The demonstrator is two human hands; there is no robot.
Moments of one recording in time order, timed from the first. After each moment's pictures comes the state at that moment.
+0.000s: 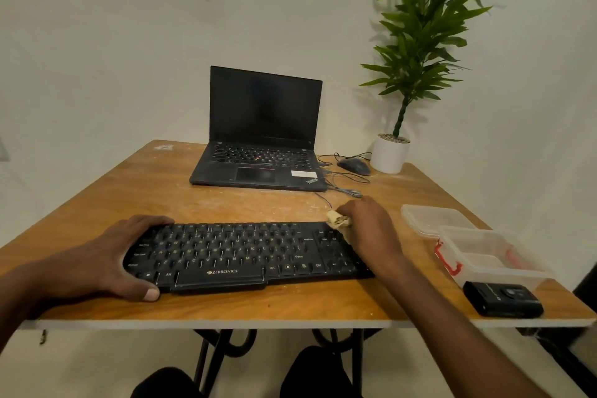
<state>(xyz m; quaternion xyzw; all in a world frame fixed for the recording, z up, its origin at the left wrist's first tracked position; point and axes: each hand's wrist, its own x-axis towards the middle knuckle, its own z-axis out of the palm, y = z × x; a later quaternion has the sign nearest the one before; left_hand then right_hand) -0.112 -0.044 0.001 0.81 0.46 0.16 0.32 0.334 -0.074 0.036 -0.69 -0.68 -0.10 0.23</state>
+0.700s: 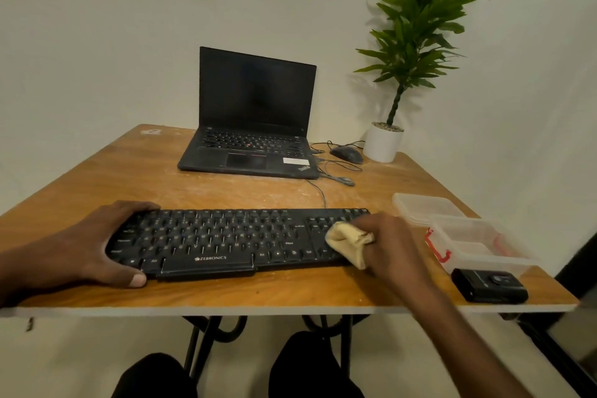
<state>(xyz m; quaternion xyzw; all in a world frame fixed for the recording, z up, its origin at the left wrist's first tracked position) -0.123 -0.023 -0.025 0.80 0.46 0.23 0.31 0.341 -0.147 0.044 -0.71 -0.66 0.01 0.25</state>
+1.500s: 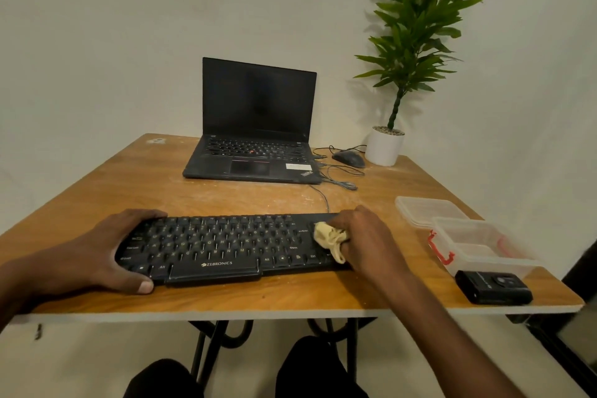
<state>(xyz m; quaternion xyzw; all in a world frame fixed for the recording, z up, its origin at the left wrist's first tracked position) -0.121 -0.024 -0.020 0.80 0.46 0.21 0.33 0.313 -0.128 0.044 -0.70 -0.69 -0.05 0.18</state>
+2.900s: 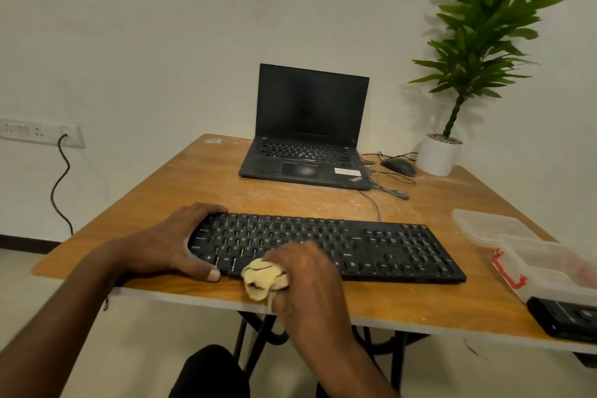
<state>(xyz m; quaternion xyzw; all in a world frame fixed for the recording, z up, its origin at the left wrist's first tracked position) -0.096 -0.065 0.018 0.80 0.48 0.16 0.33 0.158 -0.175 0.027 -0.56 -0.76 0.06 0.32</state>
